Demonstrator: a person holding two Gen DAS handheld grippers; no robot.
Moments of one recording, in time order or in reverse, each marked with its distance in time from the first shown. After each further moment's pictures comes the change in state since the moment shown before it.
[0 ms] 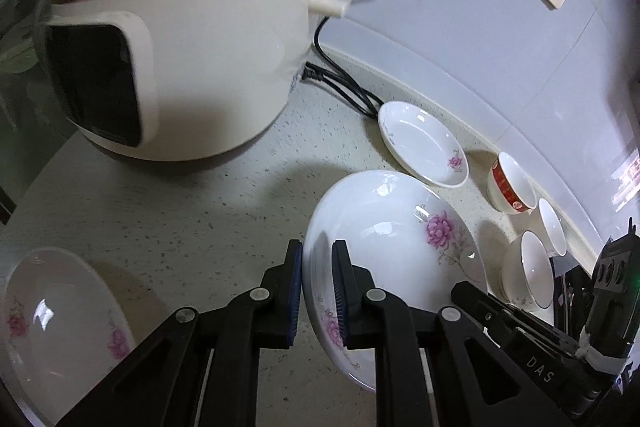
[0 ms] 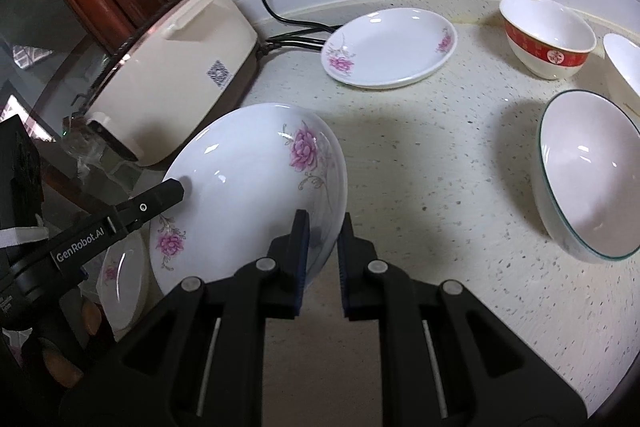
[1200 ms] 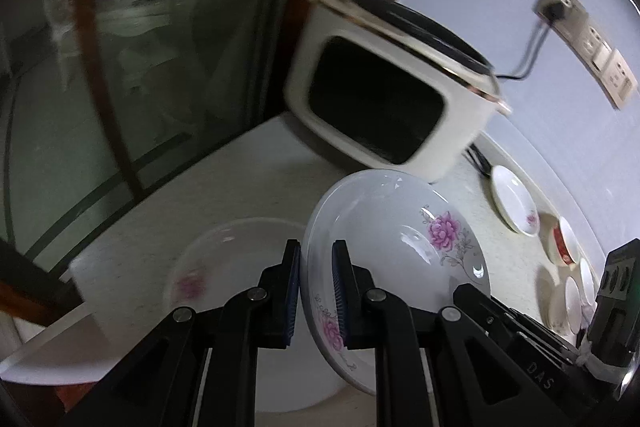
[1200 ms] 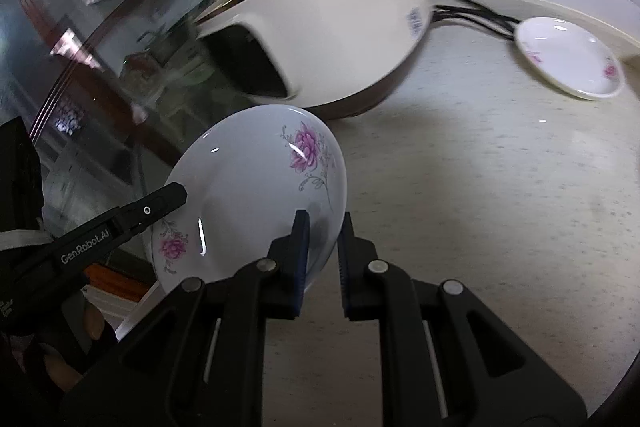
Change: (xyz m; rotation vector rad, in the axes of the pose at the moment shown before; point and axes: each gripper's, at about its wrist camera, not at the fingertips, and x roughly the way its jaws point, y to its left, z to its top) left arm -0.092 0.132 -0.017 -0.243 -0.109 0.226; right arm 0.051 0.154 -0.025 -0.229 0.102 0.201
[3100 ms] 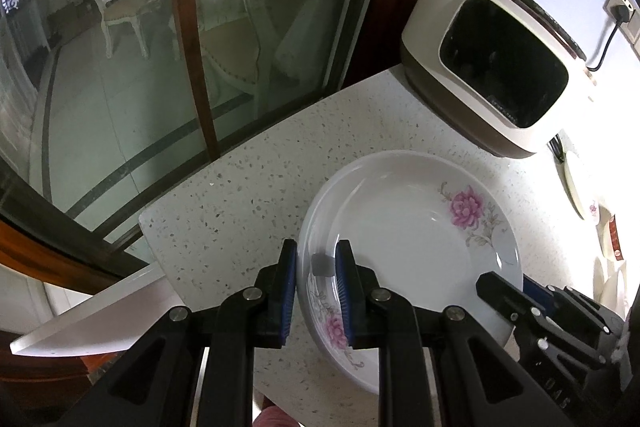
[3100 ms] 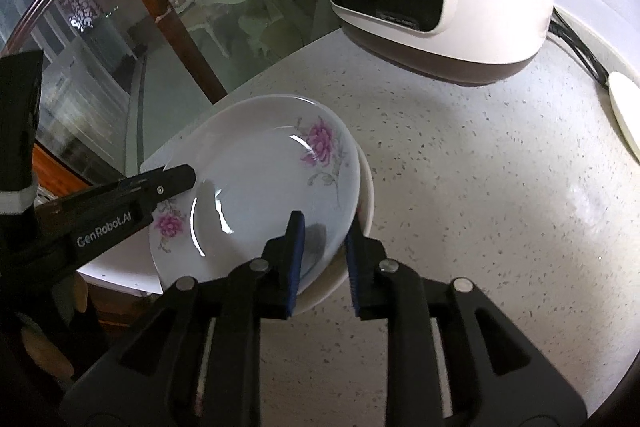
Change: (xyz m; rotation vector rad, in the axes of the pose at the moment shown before) left arm 0.008 0.066 -0.024 -0.074 0.102 0.168; right arm 0.067 0.067 0.002 -0.308 0.153 -0.049
